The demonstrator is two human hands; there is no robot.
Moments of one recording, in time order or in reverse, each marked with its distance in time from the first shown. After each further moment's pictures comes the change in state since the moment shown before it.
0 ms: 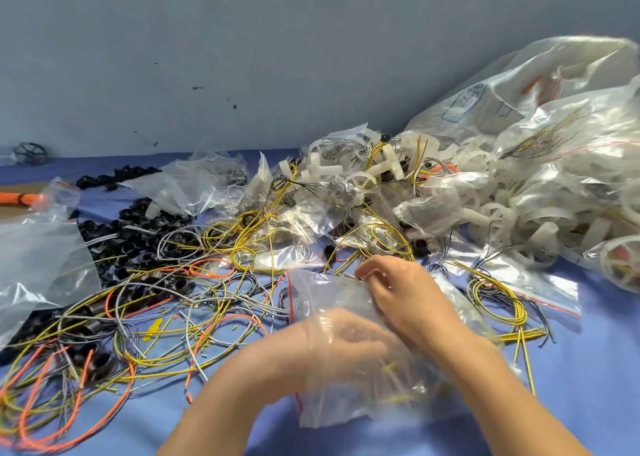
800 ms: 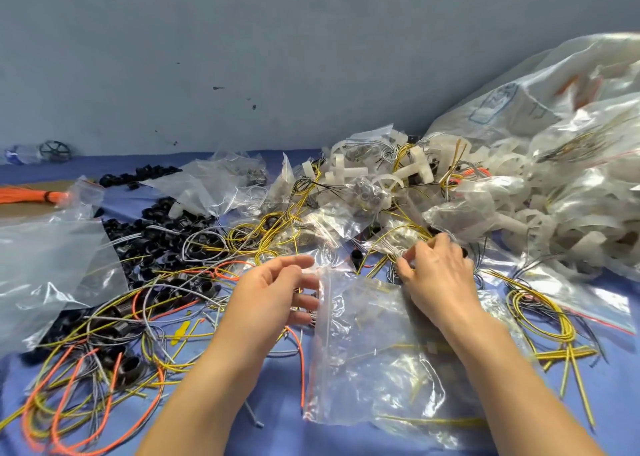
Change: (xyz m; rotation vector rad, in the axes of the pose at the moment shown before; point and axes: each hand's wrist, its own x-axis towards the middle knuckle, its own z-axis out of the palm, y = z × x) left_hand -0.017 -0.025 -0.064 -0.443 0.868 0.085; right_hand 0.039 0.003 0.011 -0.451 0.101 0.278
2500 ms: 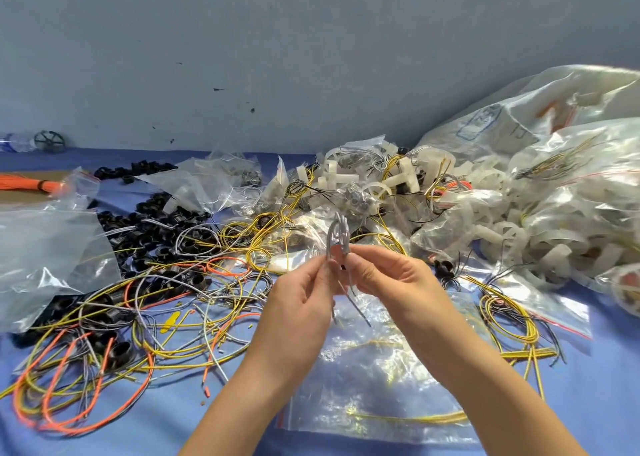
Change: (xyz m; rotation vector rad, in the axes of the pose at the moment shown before) left_hand -0.030 -0.011 0.034 0.216 -0.155 0.459; right_hand -0.069 -0.033 -0.061 1.449 -0.362 -0.227
